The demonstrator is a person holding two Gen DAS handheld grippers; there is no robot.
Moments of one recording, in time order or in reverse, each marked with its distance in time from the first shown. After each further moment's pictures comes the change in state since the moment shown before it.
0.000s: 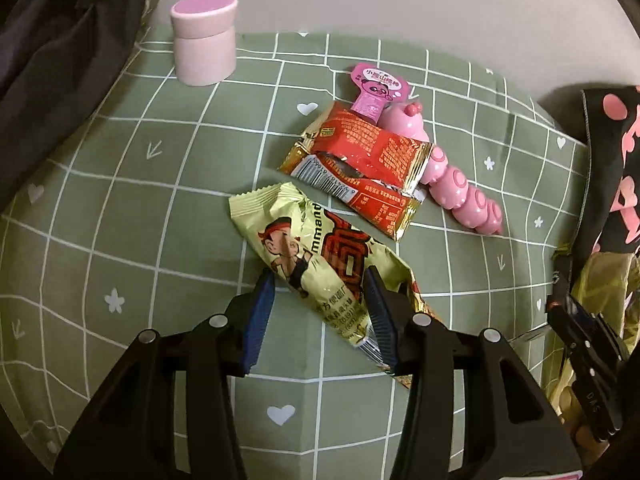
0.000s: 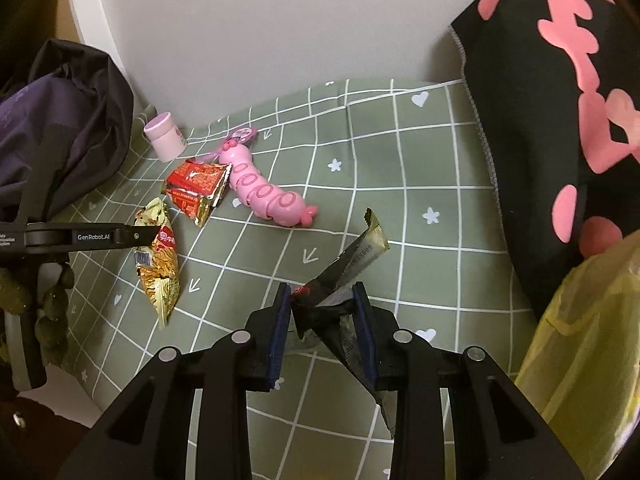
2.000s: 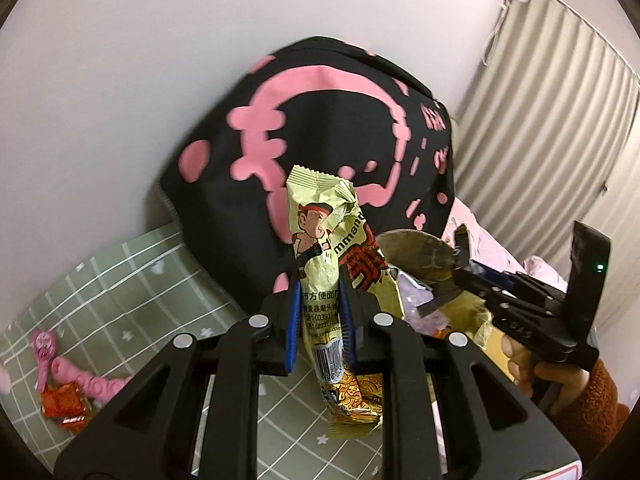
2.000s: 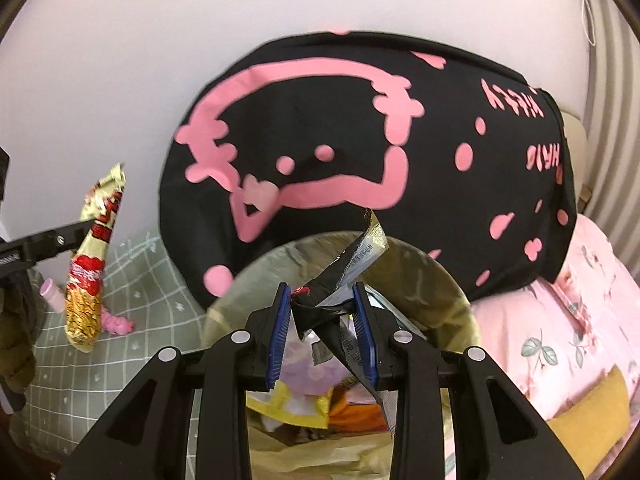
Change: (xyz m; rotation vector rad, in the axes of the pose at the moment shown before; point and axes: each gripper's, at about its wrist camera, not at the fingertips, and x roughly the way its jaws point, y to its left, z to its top) left arm -0.116 -0.271 0.013 0.712 -0.236 -0.601; right arm -0.206 -0.148 -0.036 0.400 -0.289 -0.482
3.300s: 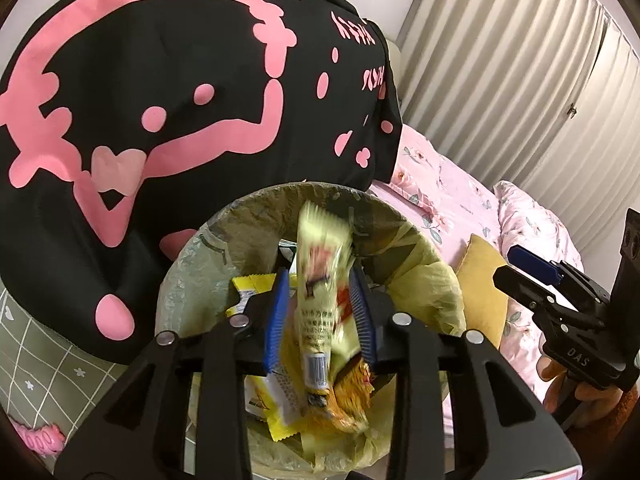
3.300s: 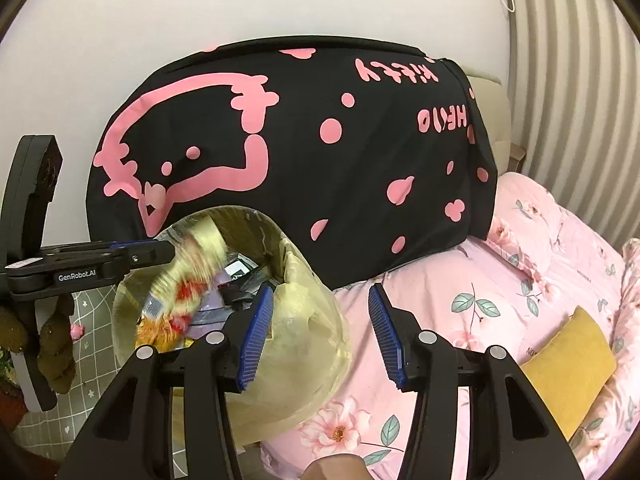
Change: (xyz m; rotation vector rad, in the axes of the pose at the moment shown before) left arm 0.131 -0.111 -0.003 0.175 0.211 -0.141; right arm -0.053 -0.098 -0.048 0.170 -0.027 -0.178
